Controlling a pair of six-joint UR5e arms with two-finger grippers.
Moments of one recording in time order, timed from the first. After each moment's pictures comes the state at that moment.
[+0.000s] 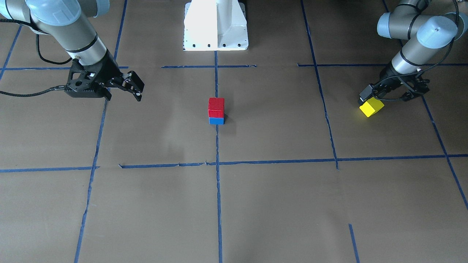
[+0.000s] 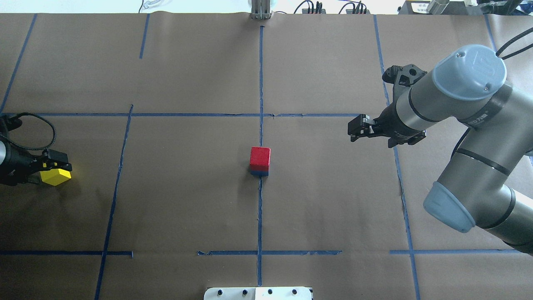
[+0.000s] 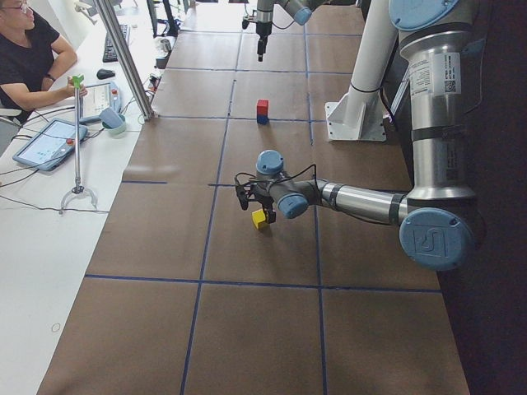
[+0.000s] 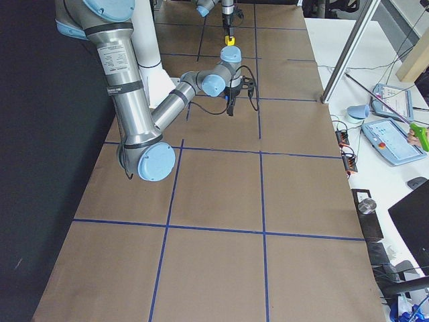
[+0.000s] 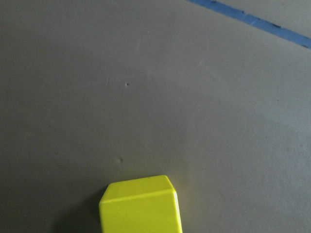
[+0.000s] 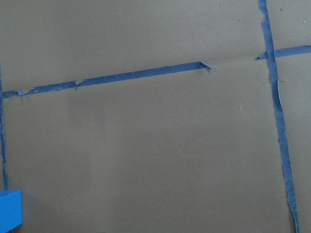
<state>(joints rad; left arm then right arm) -0.85 -1.43 -1.75 -2.29 -2.14 -1.37 0.74 -1.26 2.00 -1.53 2.05 1.20</state>
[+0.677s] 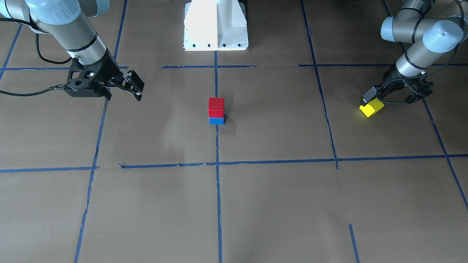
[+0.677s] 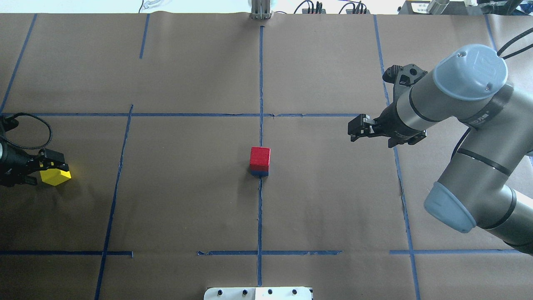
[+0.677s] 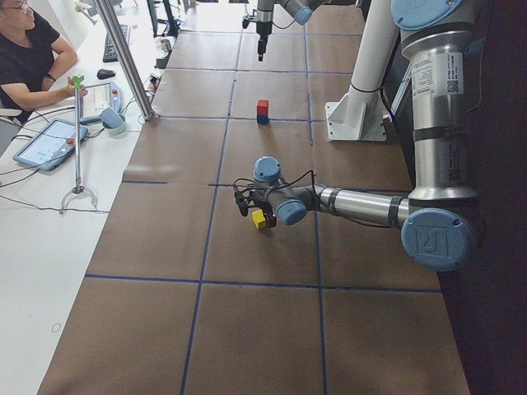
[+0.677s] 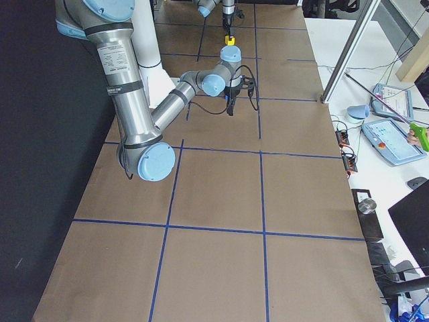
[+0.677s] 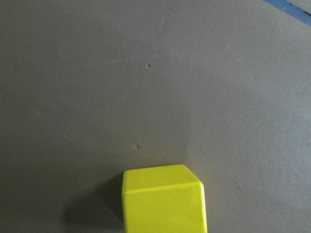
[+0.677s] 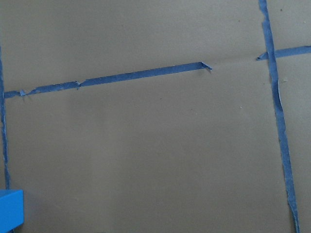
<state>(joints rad) -0.86 -1.44 -1.71 -2.30 -2.17 -1.37 0.74 -1.26 2.01 -1.53 2.05 1.20</state>
